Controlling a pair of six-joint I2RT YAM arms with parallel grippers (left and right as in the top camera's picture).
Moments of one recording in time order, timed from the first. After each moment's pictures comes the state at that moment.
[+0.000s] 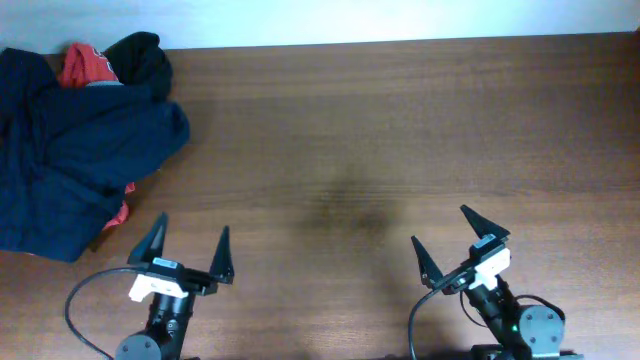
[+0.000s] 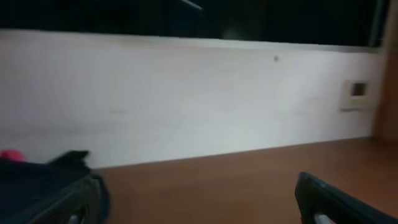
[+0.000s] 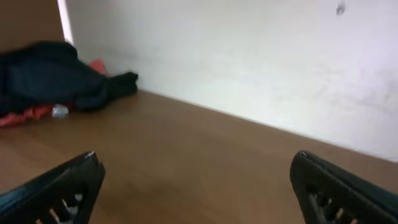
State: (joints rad) left arm 0.12 0.03 0.02 0.25 0.40 -0.12; right arm -0.03 0.02 0.06 0.12 -0.52 -0.02
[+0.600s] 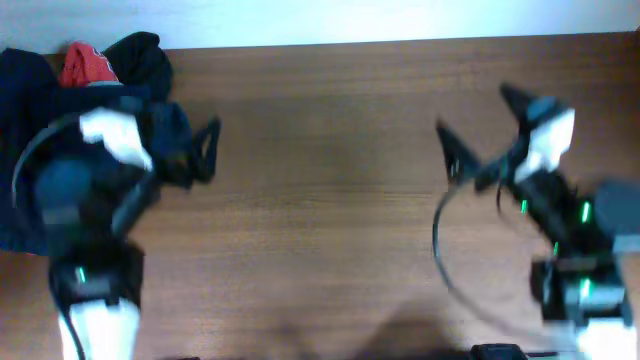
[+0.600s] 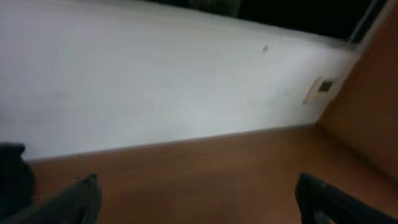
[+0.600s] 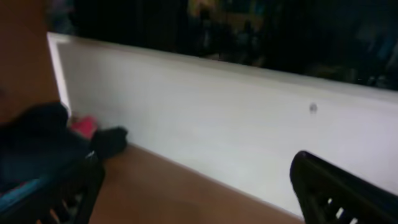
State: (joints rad) left arm 0.12 1.08 1.02 -0.09 0.58 -0.15; right arm -0.03 0.95 1.02 0.08 -0.55 -0.02
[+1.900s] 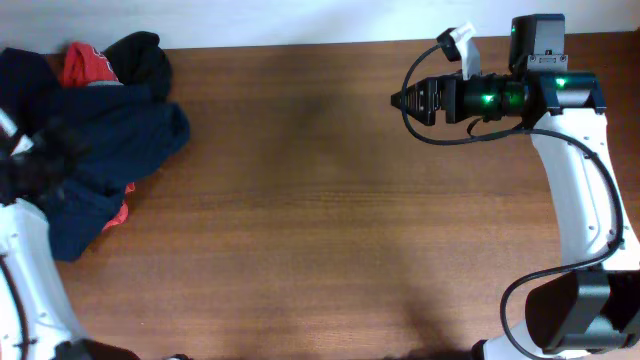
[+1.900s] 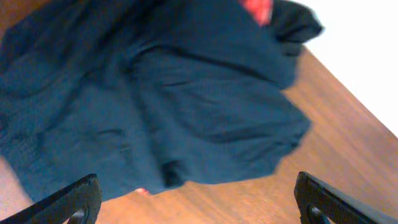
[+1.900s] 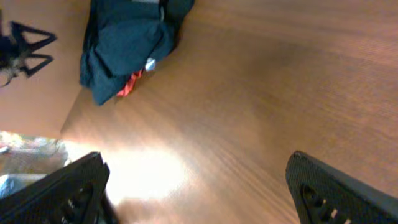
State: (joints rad) left arm 0.53 1.51 1.44 -0.80 0.10 -0.33; right arm -0.04 1.73 1.72 -0.94 -0.91 -0.13
